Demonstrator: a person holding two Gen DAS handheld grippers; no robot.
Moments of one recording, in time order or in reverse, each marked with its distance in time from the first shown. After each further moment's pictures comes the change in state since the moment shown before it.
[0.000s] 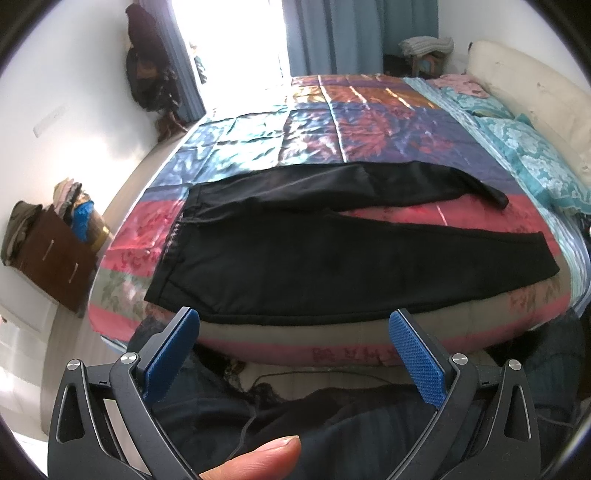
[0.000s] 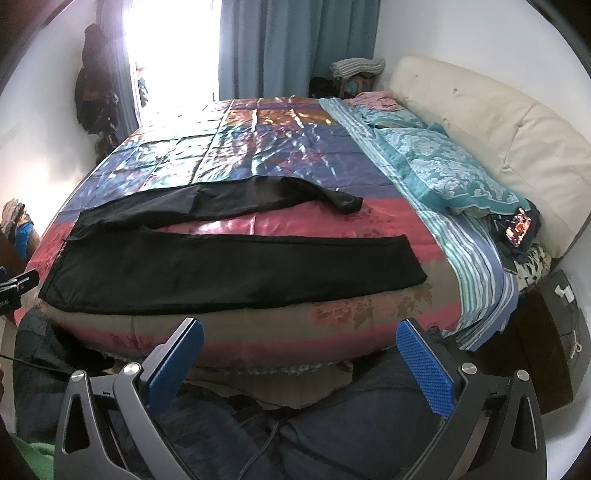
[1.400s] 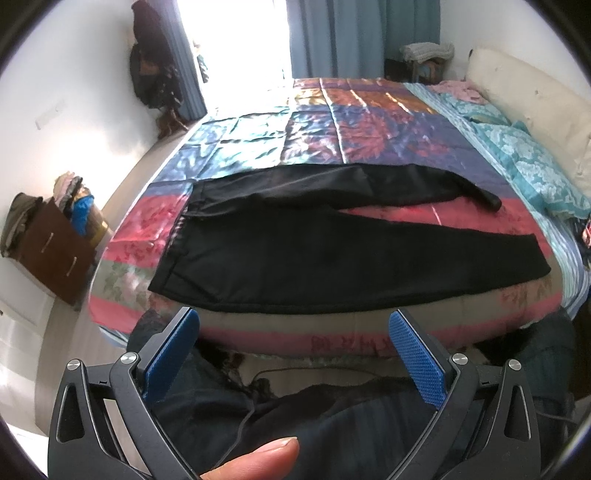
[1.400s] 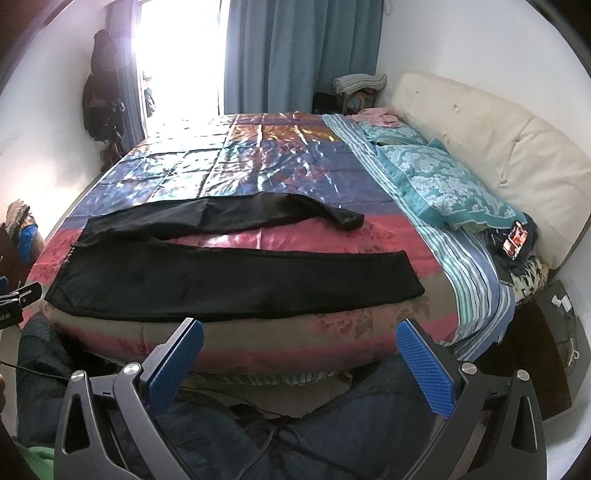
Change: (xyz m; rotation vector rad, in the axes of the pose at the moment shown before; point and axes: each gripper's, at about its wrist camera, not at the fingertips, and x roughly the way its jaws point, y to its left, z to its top) left arm -0.016 0.013 -0.005 -0.020 -0.003 -0.020; right arm -0.025 0.018 -0.002 -0.026 -0.064 0.004
